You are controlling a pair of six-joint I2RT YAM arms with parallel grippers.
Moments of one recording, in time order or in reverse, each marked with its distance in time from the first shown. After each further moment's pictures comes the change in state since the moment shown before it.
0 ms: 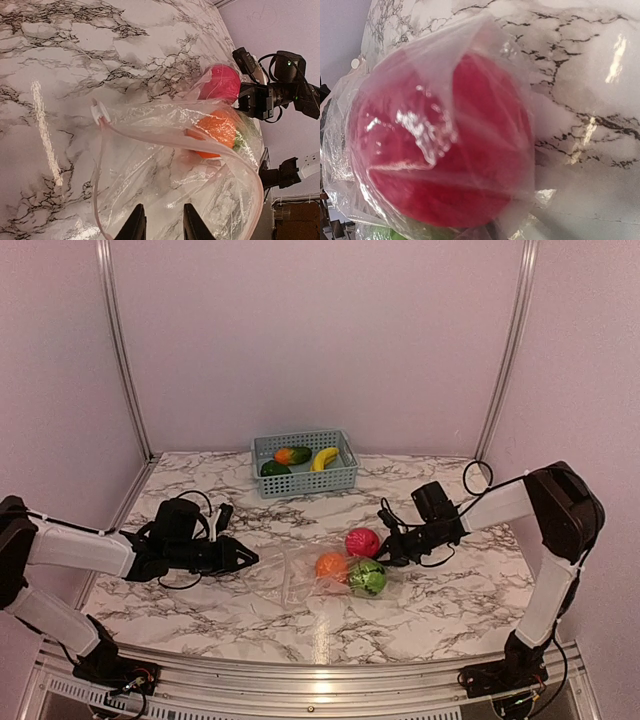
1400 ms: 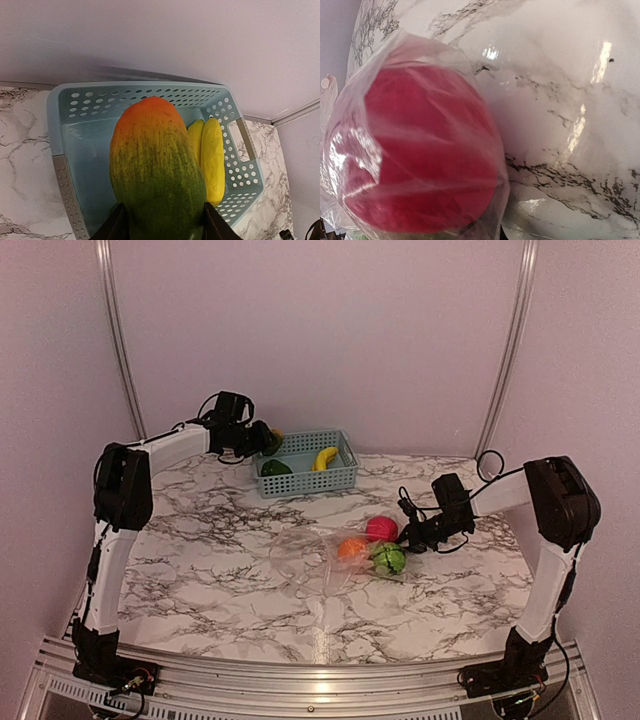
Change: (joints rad) left arm 0.259 1.011 1.599 -0.560 -0.200 0.154; right arm -0.183 0.082 0.108 -0.129 -0.008 -0.174
